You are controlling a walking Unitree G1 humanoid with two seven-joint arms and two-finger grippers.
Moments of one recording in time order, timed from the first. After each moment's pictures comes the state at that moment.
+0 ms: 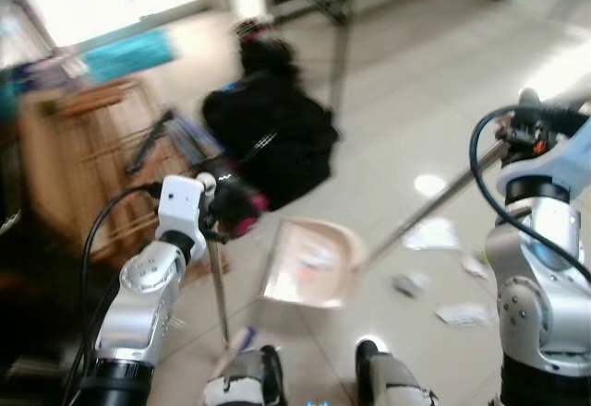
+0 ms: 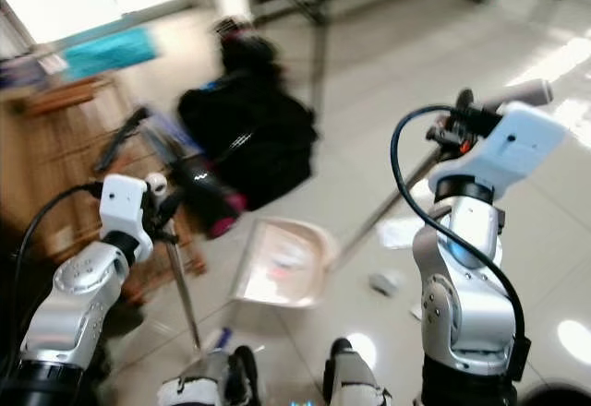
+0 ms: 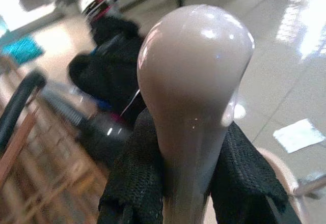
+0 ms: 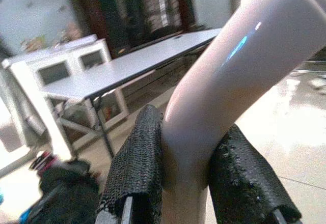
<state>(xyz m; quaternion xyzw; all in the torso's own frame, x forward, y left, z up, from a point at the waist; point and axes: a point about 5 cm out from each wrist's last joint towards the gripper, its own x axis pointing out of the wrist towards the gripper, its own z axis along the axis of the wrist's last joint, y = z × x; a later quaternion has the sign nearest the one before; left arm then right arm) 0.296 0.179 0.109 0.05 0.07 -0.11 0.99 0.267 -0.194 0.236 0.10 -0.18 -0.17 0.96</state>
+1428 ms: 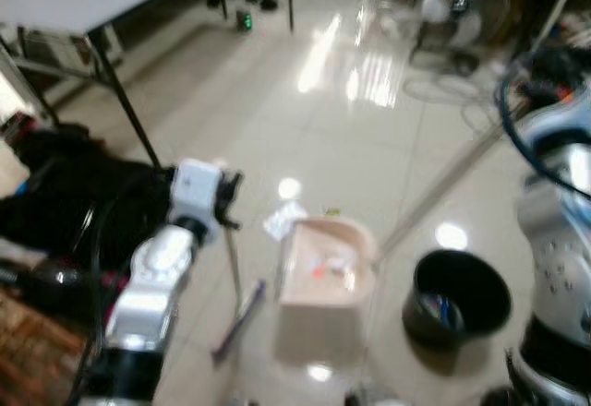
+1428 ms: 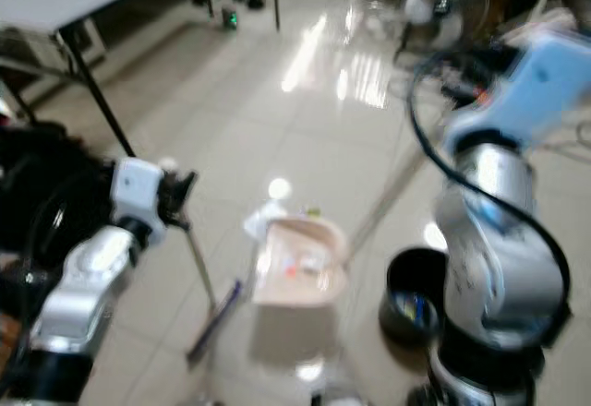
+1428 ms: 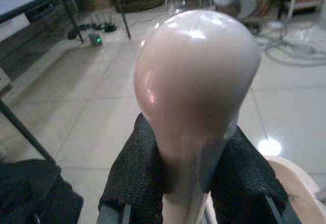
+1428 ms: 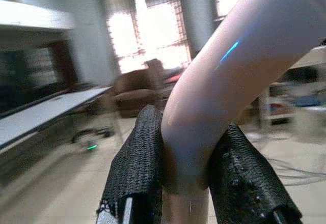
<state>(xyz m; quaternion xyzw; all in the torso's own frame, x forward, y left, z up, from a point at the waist) 0.302 0.164 0.122 0.08 0.03 -0.12 0.99 0.274 -0.187 0.289 0.07 -0.18 -0.10 0.98</state>
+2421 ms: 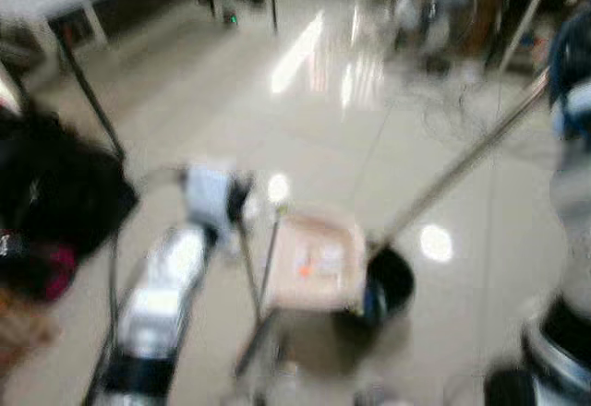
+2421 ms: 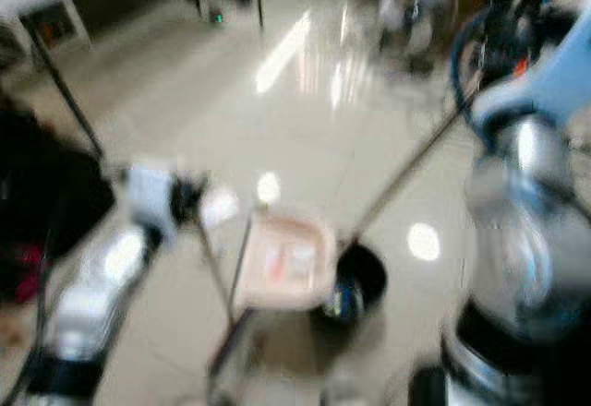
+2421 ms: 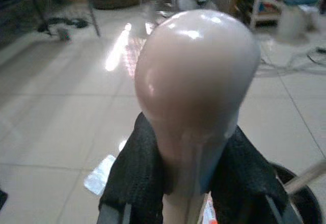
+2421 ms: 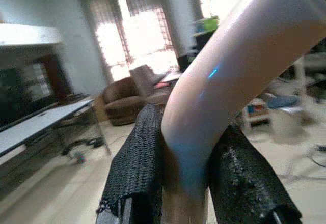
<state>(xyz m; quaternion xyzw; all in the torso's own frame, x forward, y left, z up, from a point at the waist) 0.301 0.141 0.117 0.04 0.05 -0.15 0.99 0.271 -0.215 0.301 0.11 -0.18 -0.14 0.97</state>
